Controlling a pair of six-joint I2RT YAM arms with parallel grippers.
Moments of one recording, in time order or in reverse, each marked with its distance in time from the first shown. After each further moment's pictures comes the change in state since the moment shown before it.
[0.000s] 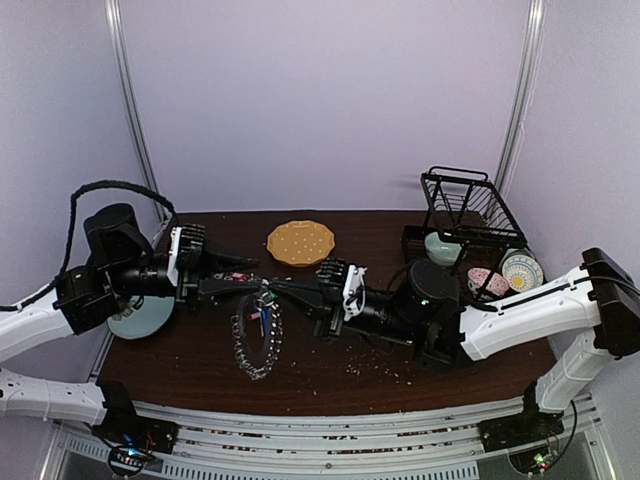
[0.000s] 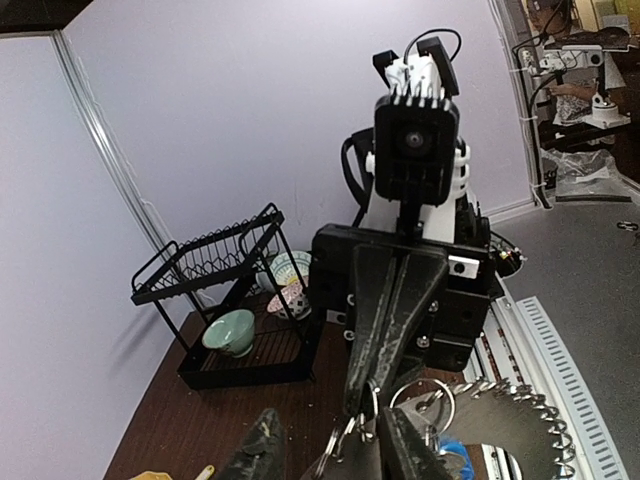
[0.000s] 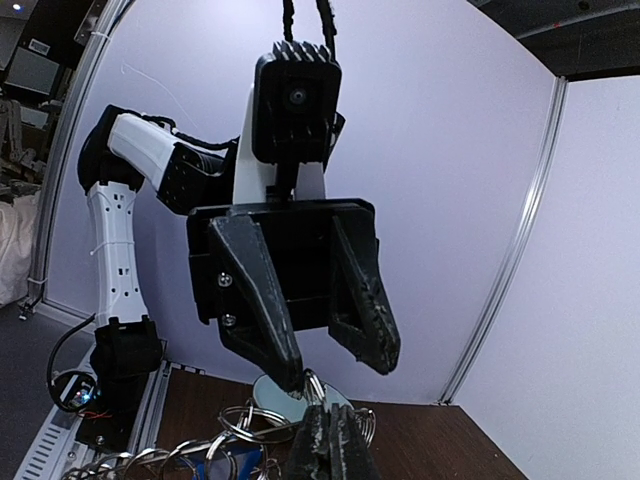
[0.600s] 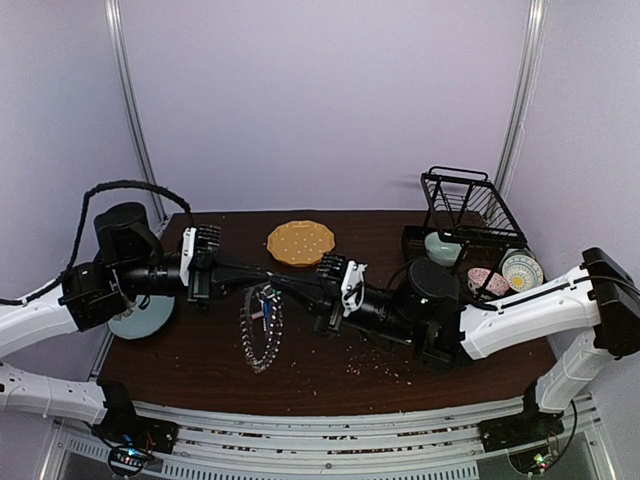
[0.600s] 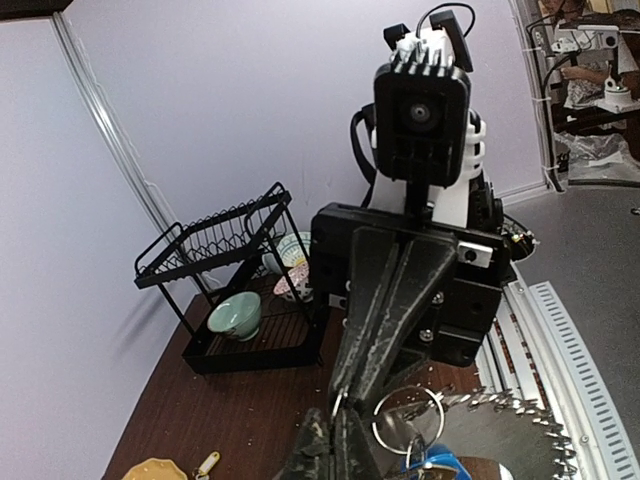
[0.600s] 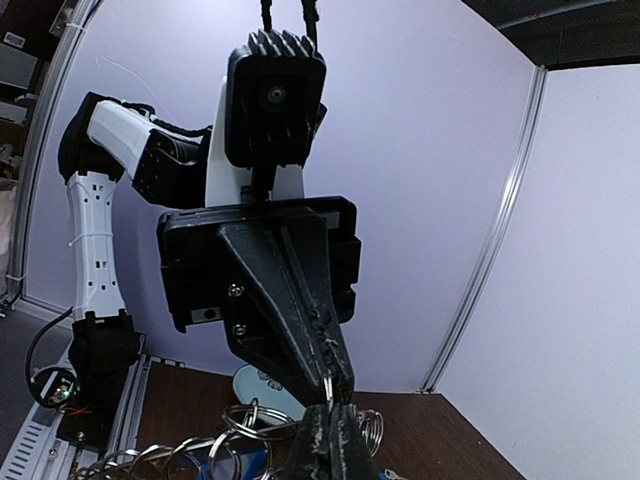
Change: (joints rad) left arm -0.029 0.054 0.020 -0.023 -0.060 0.035; right arm -0.002 0.000 0.000 -0.007 0.036 -0.005
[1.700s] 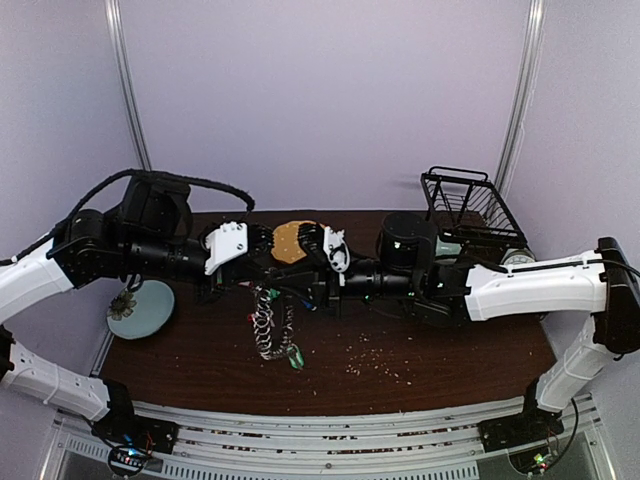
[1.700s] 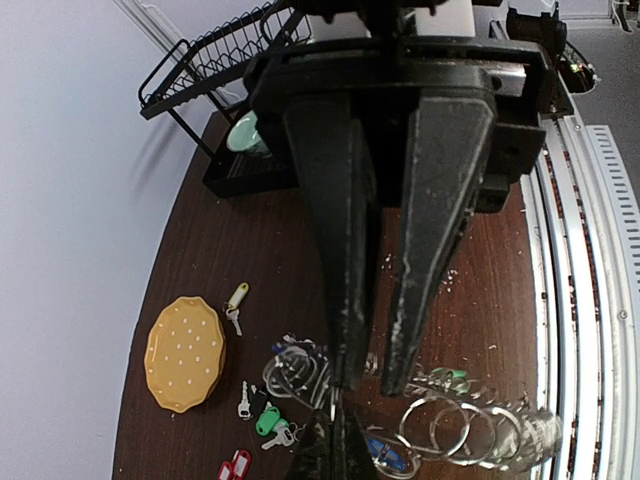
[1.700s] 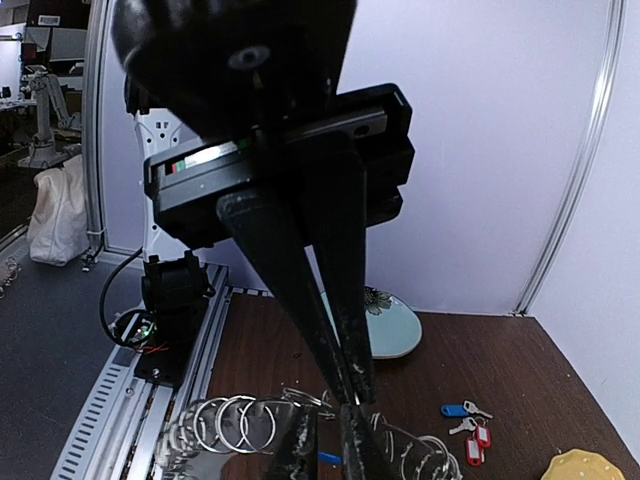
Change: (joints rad) left arm -0.131 0.196 0.423 -0.700 -0.487 0.142; right arm -0.152 -0.010 0.200 -0.518 -0.319 0.120
